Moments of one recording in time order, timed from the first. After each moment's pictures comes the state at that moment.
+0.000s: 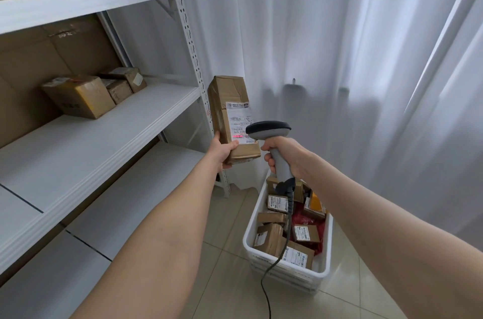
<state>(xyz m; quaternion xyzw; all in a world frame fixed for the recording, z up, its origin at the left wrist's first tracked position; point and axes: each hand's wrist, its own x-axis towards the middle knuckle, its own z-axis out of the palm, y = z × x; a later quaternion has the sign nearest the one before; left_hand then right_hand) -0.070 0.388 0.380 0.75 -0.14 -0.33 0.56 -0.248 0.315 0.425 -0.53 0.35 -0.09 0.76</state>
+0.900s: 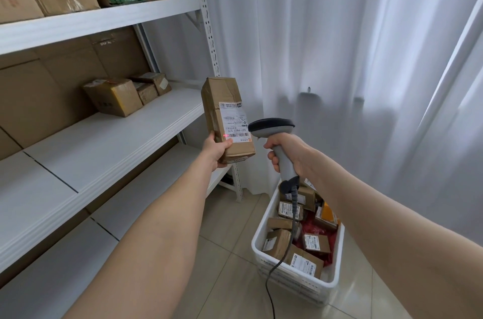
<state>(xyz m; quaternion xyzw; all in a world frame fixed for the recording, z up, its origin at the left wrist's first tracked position) -0.070 0.438 0.401 0.75 -0.12 -0.28 0.59 -0.260 0.338 0.447 -0.57 0.31 -0.07 0.76</state>
